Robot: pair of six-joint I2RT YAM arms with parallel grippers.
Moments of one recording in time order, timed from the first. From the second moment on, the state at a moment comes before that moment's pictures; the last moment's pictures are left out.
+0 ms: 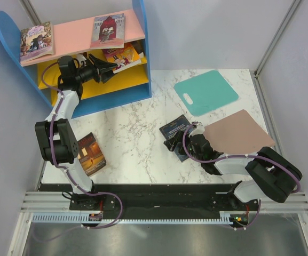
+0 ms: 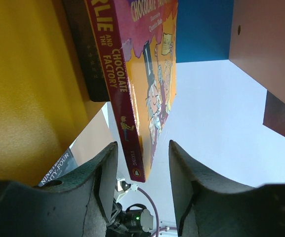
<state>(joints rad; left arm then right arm) 0.12 1.83 1.50 0.19 0.98 -1.27 0.75 1.42 0.36 0.64 0.11 0.87</state>
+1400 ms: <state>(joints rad) 0.08 1.82 1.58 0.14 0.97 -1.26 0.75 1.42 0.36 0.64 0.11 0.87</state>
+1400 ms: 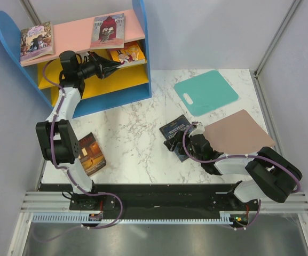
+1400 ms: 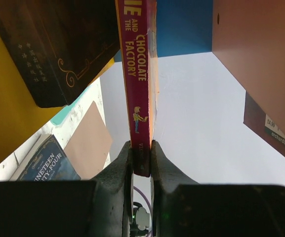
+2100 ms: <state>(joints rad) 0.08 1.93 1.61 0.30 0.95 -1.40 0.75 1.42 0.36 0.64 0.11 0.87</state>
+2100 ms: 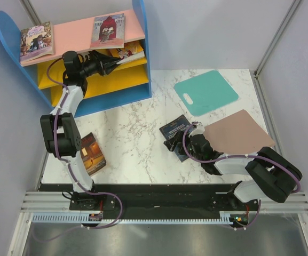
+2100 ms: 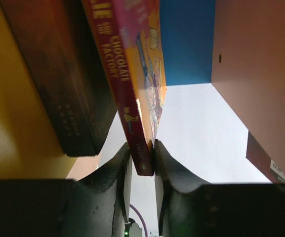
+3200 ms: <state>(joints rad) 0.09 1.99 1.68 0.39 0.93 -1.43 0.75 1.42 0.36 0.64 0.11 0.87</state>
